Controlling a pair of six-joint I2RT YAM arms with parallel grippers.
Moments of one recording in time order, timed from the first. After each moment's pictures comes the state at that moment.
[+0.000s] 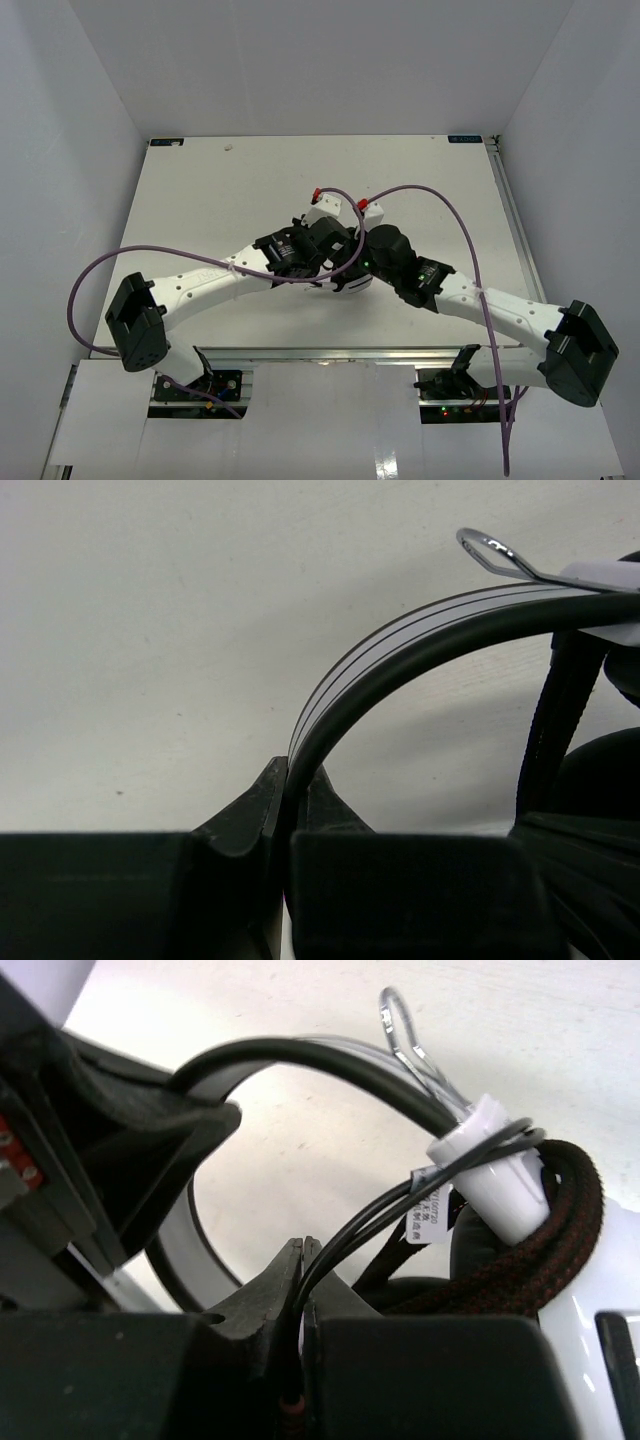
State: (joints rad) left arm -1.01 1.50 1.25 -0.65 -0.78 -0.30; right arm 0.93 1.19 0.77 0.03 0.07 0.52
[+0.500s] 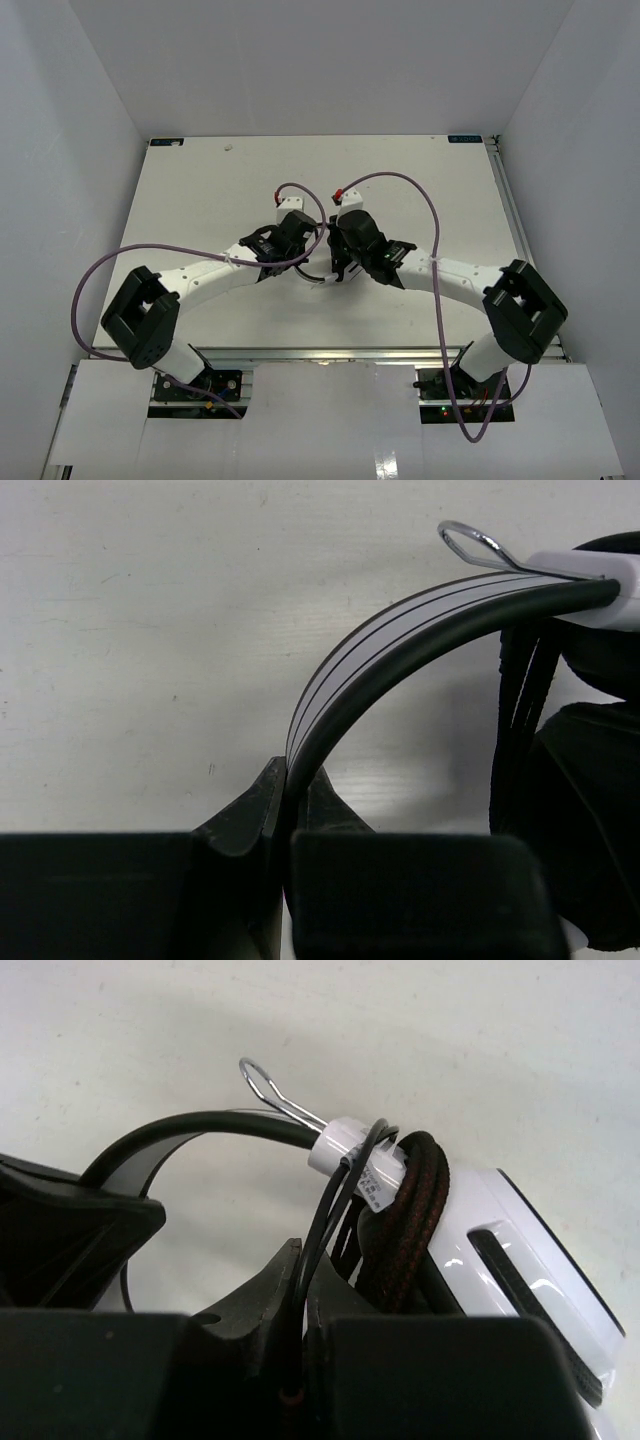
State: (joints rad) left arm -0.77 1.52 0.99 -0.32 -0.44 -0.58; right arm 0.86 1.55 0.94 0.09 0.26 0.34
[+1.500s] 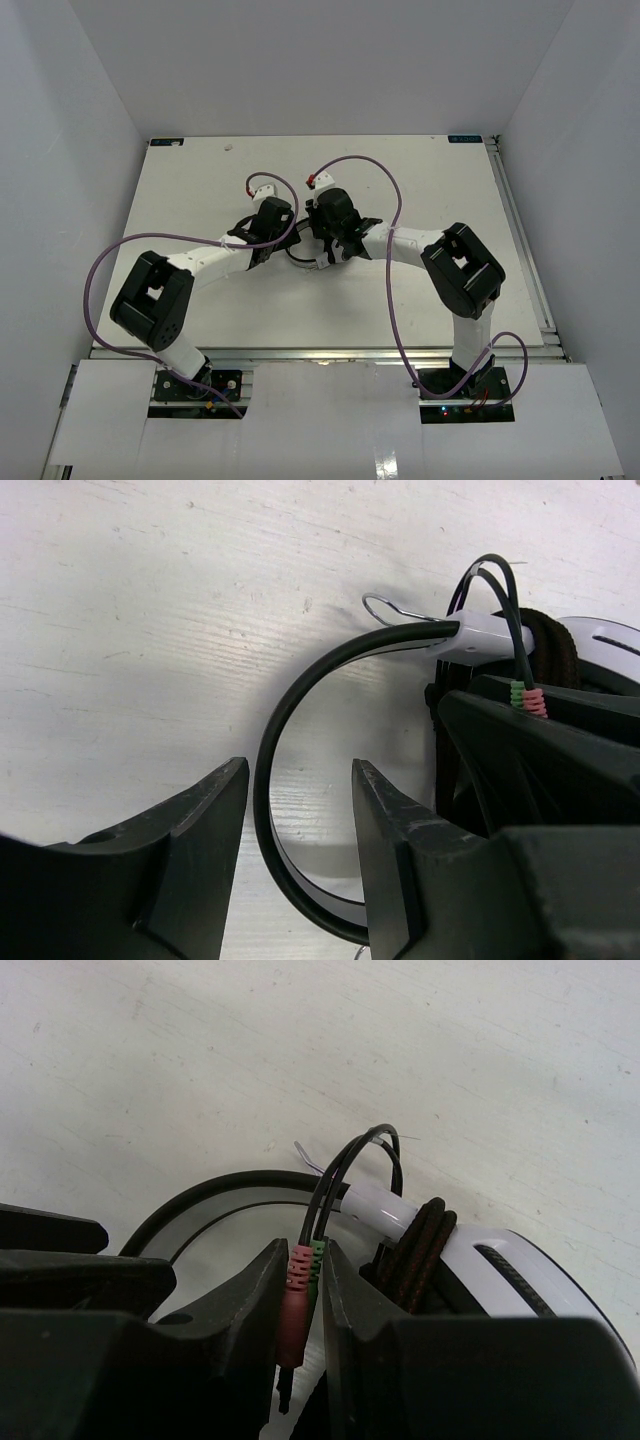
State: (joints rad) left arm -0.57 1.61 0.92 -0.05 -0.30 -0.70; right arm 0.79 1.92 1.22 0.18 0.15 0.18
